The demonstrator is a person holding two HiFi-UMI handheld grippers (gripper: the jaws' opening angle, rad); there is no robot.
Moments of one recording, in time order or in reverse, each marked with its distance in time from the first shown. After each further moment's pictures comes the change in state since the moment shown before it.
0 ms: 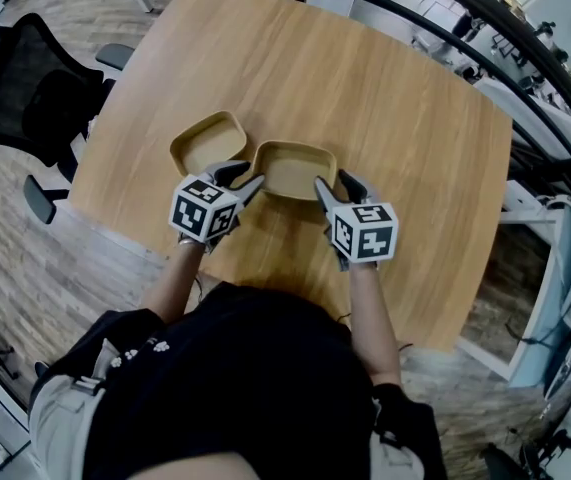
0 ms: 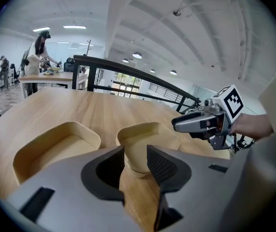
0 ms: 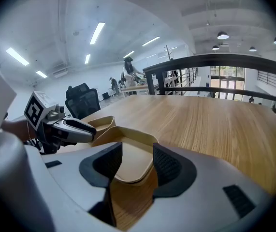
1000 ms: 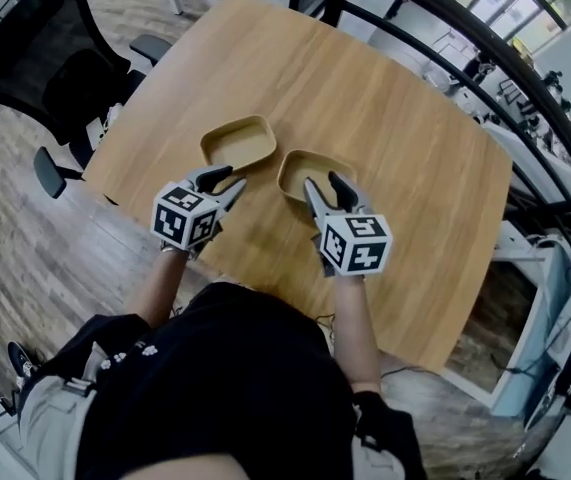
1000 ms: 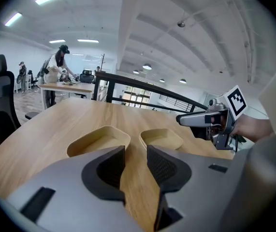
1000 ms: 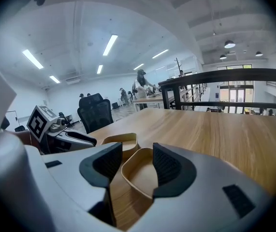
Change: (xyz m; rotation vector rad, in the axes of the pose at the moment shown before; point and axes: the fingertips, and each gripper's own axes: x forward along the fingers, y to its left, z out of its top) left arm -0.094 0.038 -0.011 -0.042 -0.129 0.132; right arm -0.001 0.089 0.048 -0.061 -0.149 0.097
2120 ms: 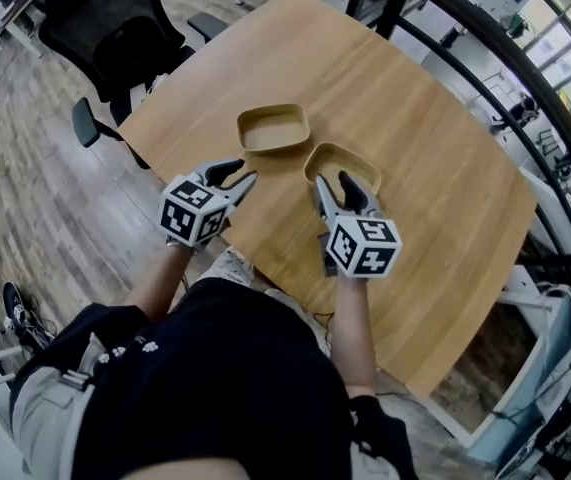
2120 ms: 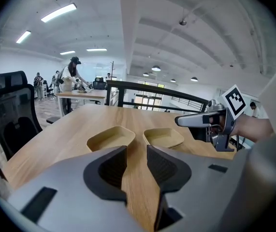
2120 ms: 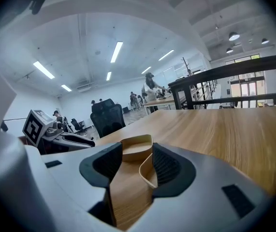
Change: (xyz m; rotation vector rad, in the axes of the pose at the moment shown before) left arm -0.055 -0.020 -0.016 -0.006 -0.039 0.189; right arm -0.011 0.035 -0.009 0.026 -0.045 0.155
